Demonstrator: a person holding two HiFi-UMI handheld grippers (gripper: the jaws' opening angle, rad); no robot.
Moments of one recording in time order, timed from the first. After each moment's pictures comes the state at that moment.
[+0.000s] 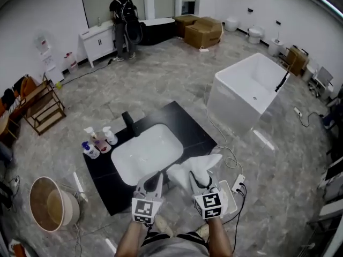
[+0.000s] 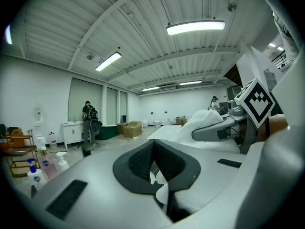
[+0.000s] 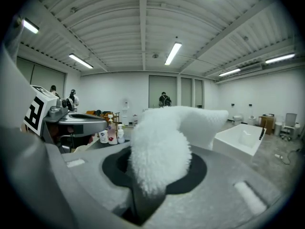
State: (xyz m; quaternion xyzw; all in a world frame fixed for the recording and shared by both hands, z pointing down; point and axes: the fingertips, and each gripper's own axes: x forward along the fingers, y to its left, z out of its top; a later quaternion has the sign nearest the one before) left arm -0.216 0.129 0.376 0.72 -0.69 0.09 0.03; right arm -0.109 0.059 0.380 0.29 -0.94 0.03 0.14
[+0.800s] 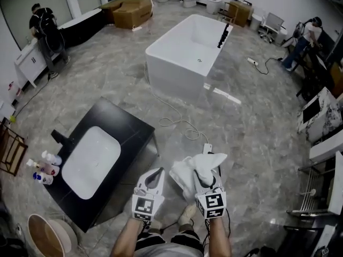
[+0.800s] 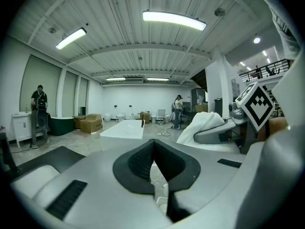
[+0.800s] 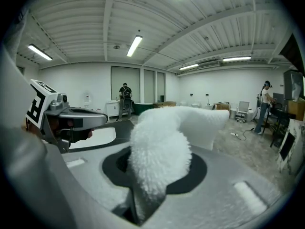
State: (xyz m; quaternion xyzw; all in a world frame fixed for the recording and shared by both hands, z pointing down) left arm 0.064 0.000 0.440 0.86 -0.50 0.11 0.05; right arm 0.197 -0.013 0.450 0.50 -0.84 0.09 0.18
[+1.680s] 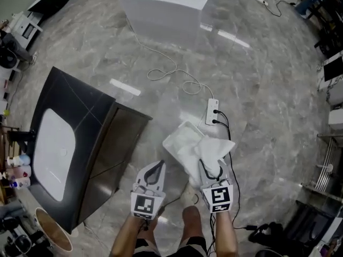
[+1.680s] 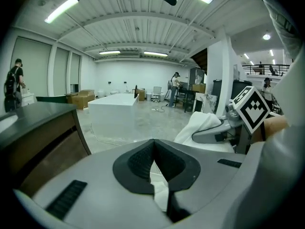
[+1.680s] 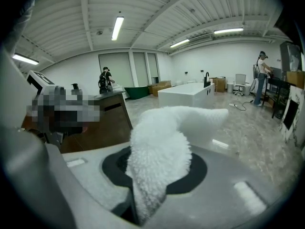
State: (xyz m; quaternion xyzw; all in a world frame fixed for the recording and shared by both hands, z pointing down) left arm 0.179 -0.066 0.721 0.85 -0.46 0.21 0.13; right arm 0.318 -0.076 0.754 0.49 -0.82 0.20 0.22
